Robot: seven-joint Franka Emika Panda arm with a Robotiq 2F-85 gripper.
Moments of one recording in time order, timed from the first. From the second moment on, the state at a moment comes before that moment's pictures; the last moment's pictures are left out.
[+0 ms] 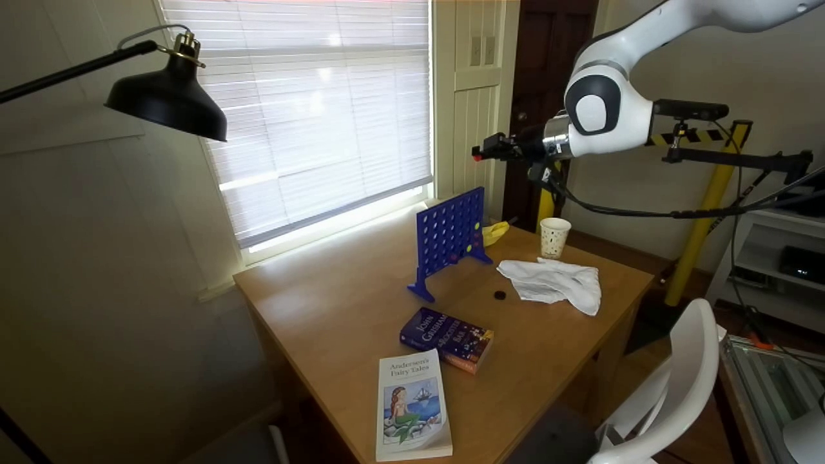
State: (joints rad) arm -1.17 0.11 0.73 -2.09 2.49 2.76 -2.16
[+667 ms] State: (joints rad) arm -1.15 0.17 0.63 -2.06 2.51 2.76 -2.36
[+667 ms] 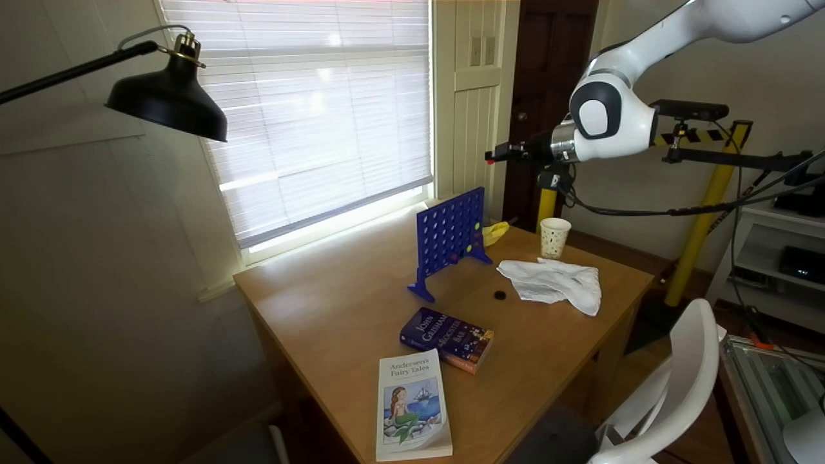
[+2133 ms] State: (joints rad) arm -1.03 0.22 0.53 -2.02 2.51 2.80 -2.43
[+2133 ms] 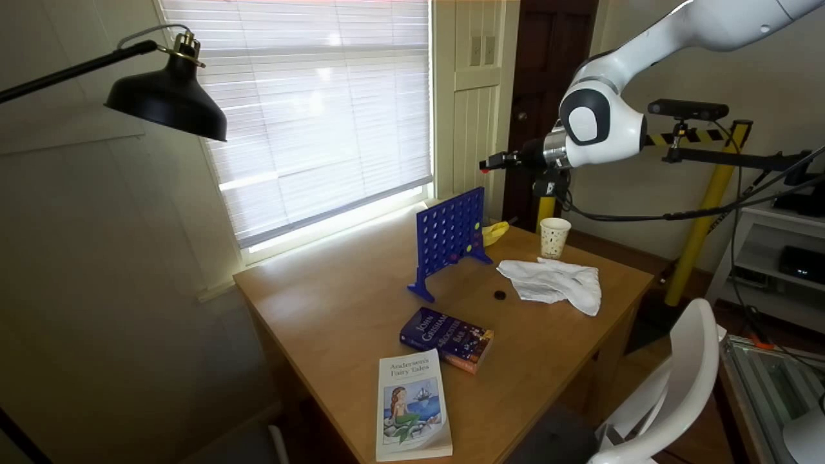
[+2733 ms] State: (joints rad) arm -1.01 0.22 0.53 -2.04 2.51 2.79 -2.43
